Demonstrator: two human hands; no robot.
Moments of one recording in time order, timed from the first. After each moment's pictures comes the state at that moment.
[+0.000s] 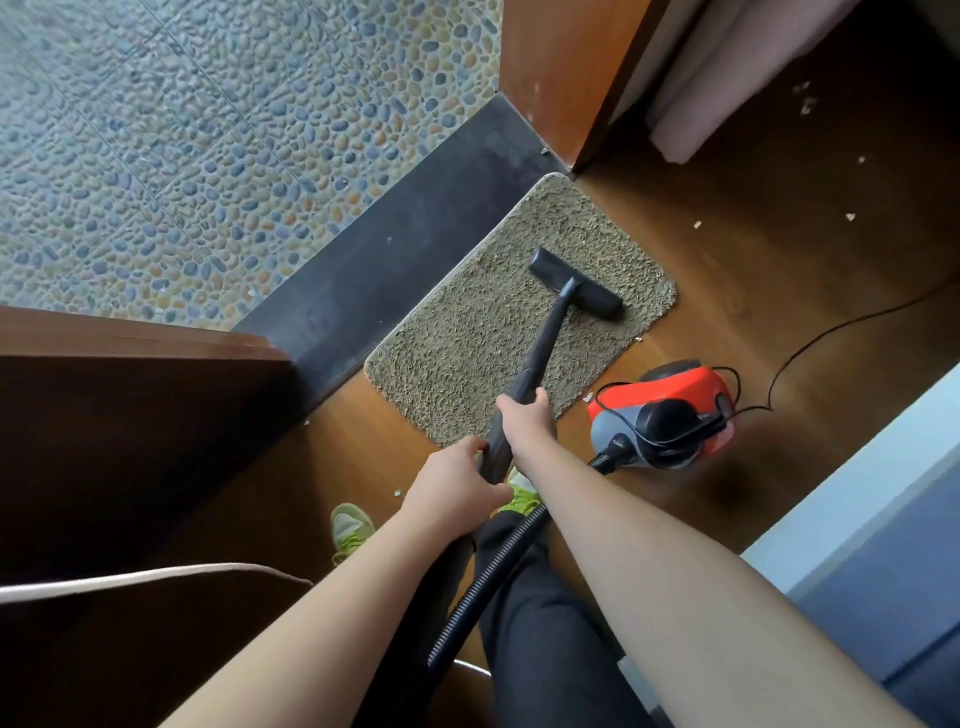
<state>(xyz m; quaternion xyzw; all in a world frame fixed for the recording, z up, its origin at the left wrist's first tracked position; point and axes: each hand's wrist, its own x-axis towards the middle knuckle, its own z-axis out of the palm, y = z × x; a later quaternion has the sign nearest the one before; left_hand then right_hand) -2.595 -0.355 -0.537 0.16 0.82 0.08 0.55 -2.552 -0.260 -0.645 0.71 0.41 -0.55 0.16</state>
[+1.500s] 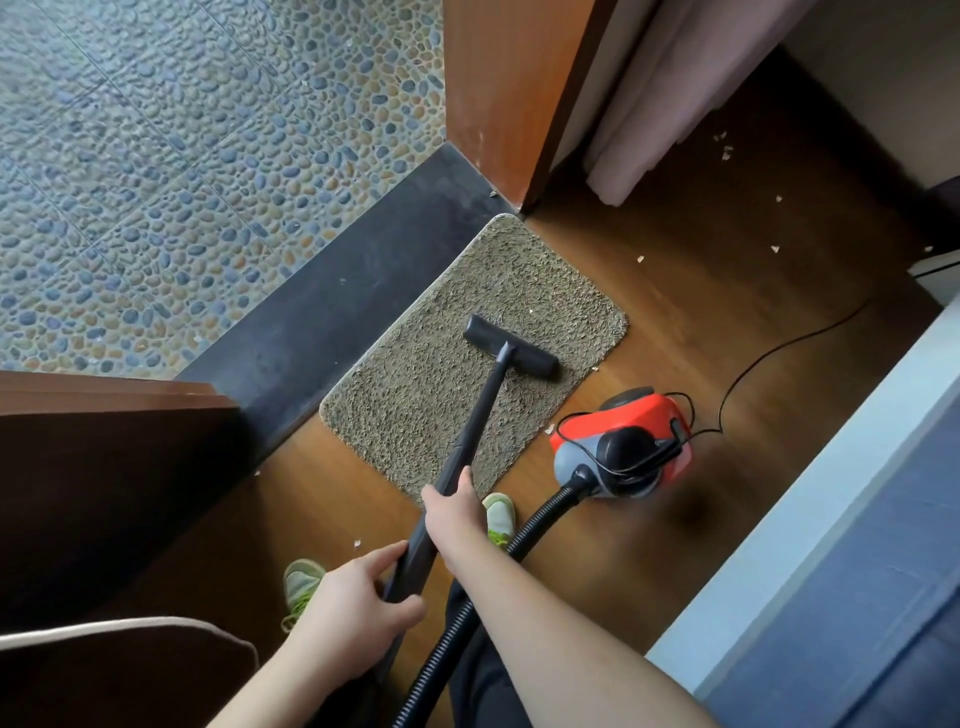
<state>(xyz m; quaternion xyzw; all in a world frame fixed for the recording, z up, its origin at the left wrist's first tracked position) -2.584 -0.417 -0.527 0.15 0.81 0.09 0.57 -2.531 -0.316 -0.634 0.67 0.43 -0.56 0.24</state>
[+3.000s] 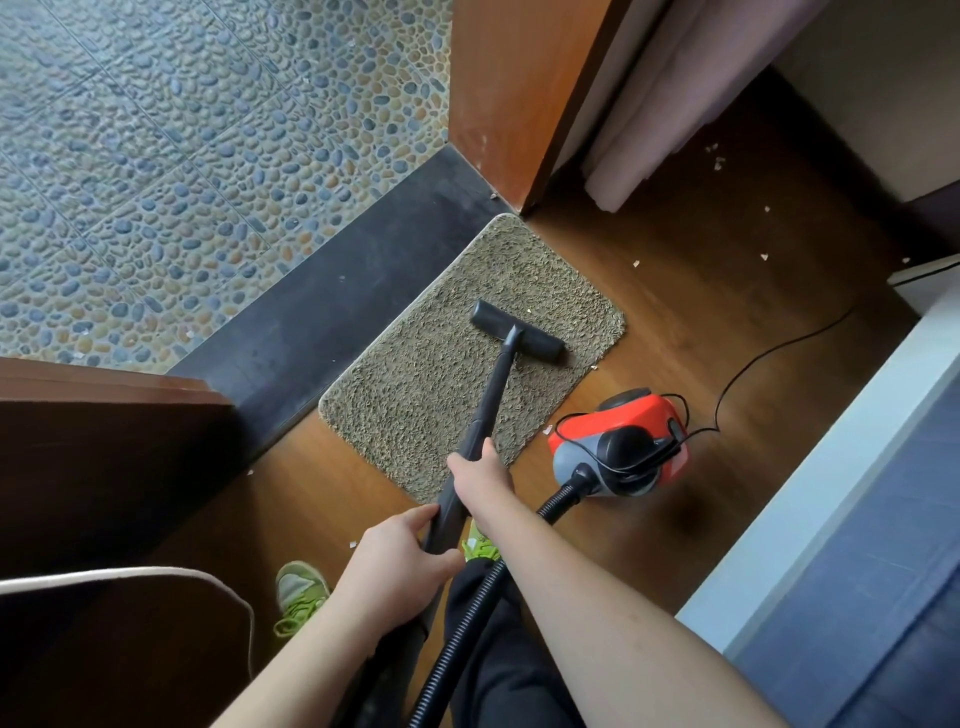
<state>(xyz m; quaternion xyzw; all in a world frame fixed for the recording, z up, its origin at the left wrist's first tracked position) -2.588 -0.395 -0.537 0.15 0.81 0.12 0.55 -2.537 -0.288 -0.640 0.66 0.46 -0.55 0.23</state>
